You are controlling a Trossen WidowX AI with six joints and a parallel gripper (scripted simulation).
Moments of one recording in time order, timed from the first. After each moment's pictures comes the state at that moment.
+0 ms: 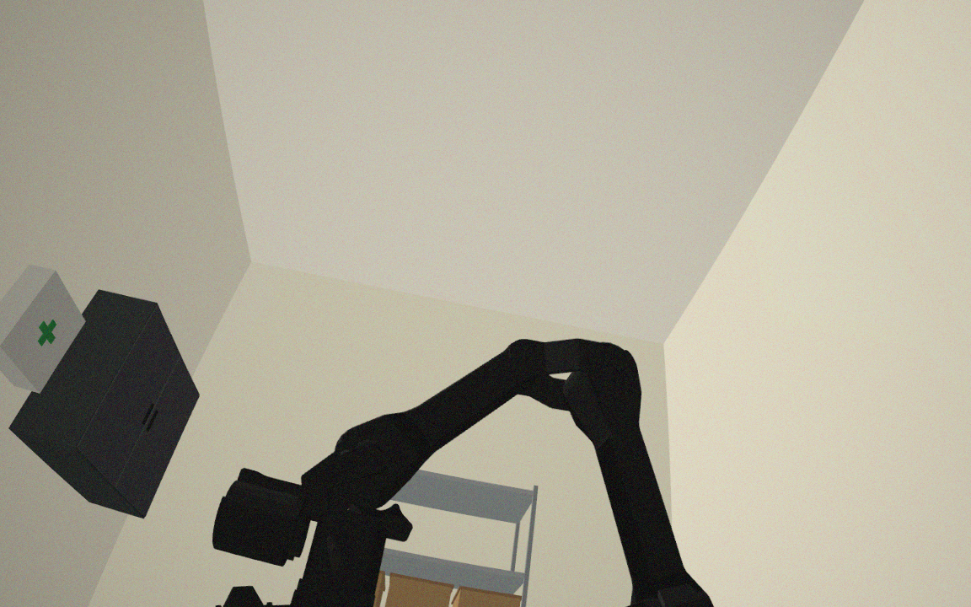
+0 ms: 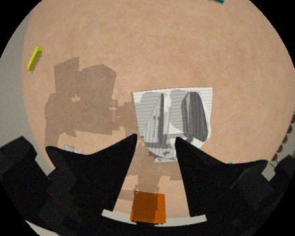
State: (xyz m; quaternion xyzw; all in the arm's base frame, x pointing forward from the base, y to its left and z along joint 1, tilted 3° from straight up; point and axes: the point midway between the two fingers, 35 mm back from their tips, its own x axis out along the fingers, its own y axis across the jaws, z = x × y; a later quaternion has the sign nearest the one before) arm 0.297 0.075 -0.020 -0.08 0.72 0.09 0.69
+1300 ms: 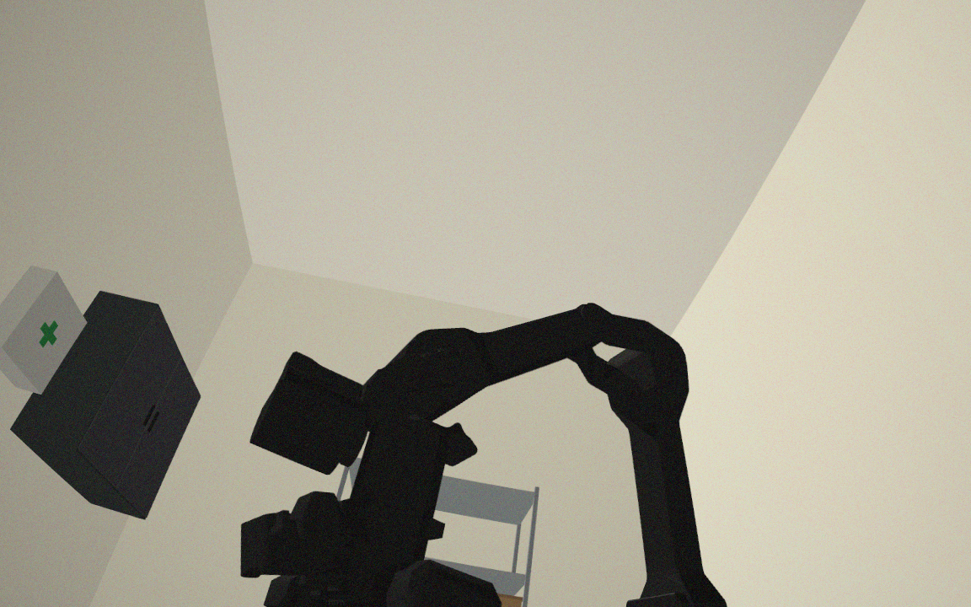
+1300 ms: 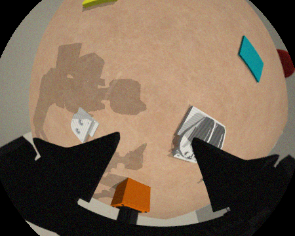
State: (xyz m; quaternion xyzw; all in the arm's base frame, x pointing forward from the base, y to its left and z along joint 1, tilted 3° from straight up) arm 0.258 0.160 0.025 -0.26 0.66 0.26 0.66
